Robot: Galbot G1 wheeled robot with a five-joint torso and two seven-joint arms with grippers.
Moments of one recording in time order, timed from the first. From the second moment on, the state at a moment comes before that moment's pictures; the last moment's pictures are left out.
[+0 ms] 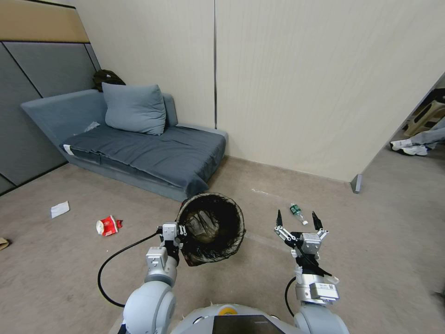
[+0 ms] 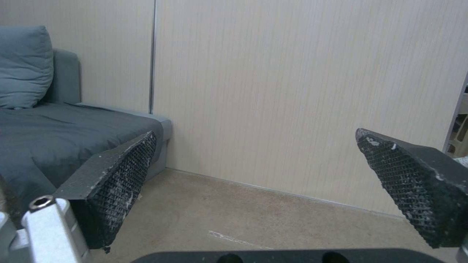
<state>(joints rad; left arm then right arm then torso) 1.68 -1.50 -0.37 -2.40 -0.01 0.46 -0.16 -1.88 1.61 0.47 2.37 -0.21 0.20 0.16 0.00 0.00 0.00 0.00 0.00</state>
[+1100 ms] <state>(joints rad) 1.68 -1.50 -0.37 -2.39 -0.01 0.45 -0.16 -1.88 1.61 0.47 2.36 -0.21 0.21 0.16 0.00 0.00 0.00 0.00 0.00</state>
